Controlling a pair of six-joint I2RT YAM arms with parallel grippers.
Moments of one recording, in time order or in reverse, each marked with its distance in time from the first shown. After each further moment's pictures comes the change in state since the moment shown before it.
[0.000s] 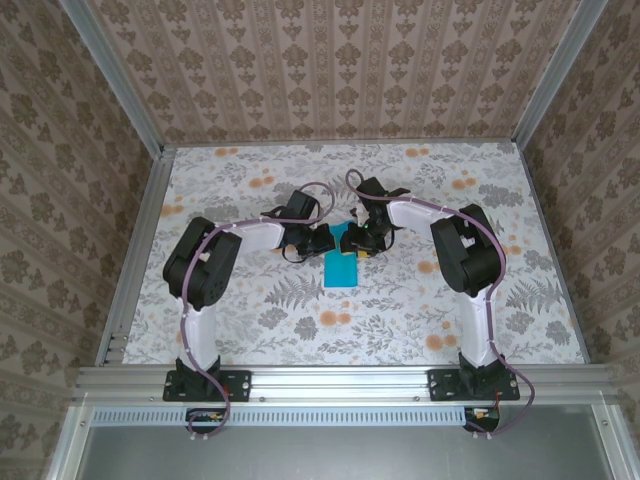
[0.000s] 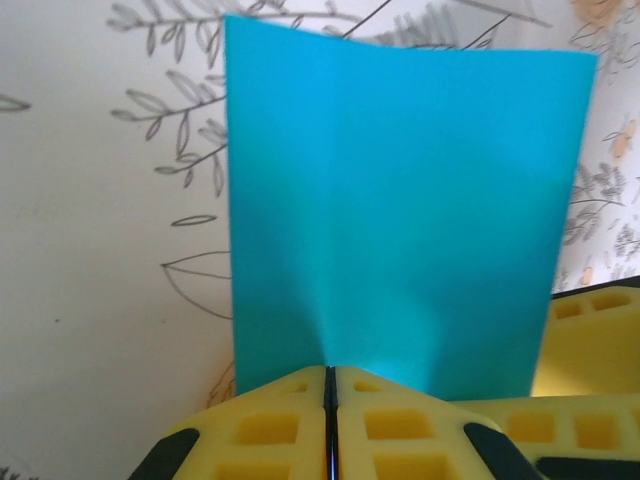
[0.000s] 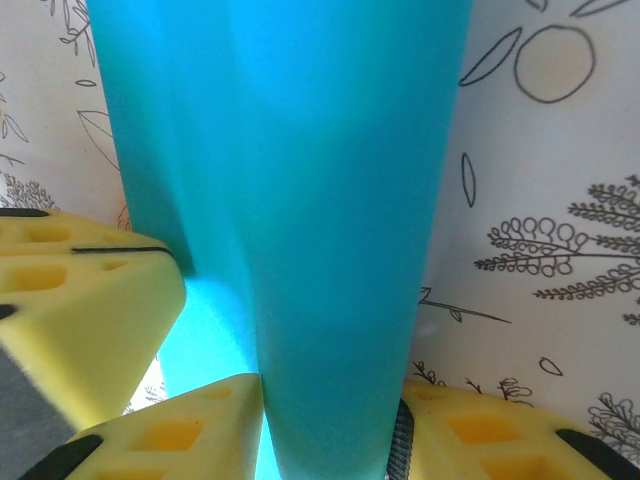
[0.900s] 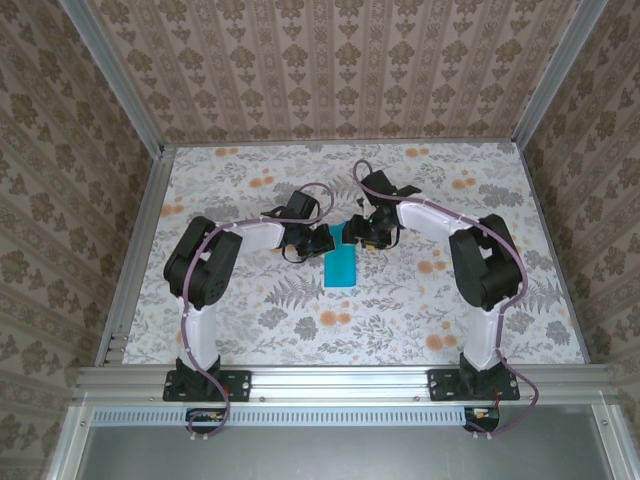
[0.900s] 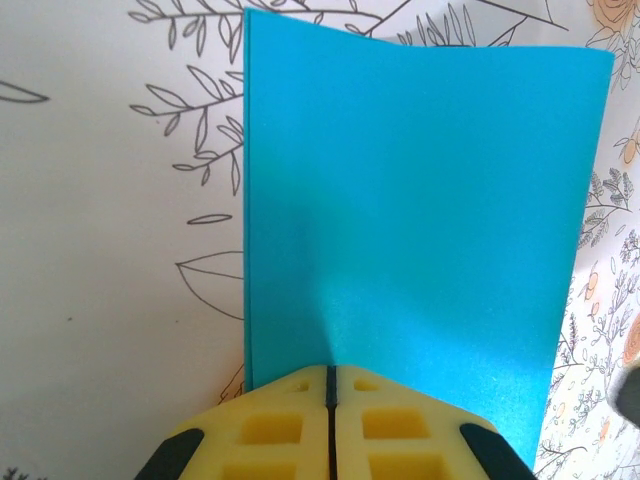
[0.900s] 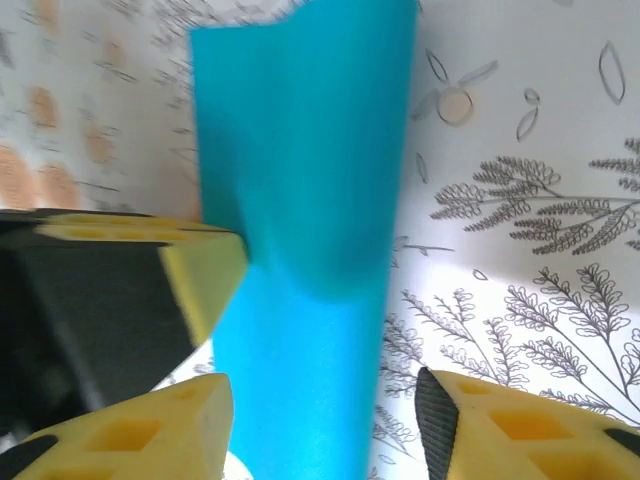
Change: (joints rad) left arm 0.002 0.006 0.003 -0.005 -0.002 -0.016; right arm 0.007 -0.183 -0.060 0.032 0.104 0.080
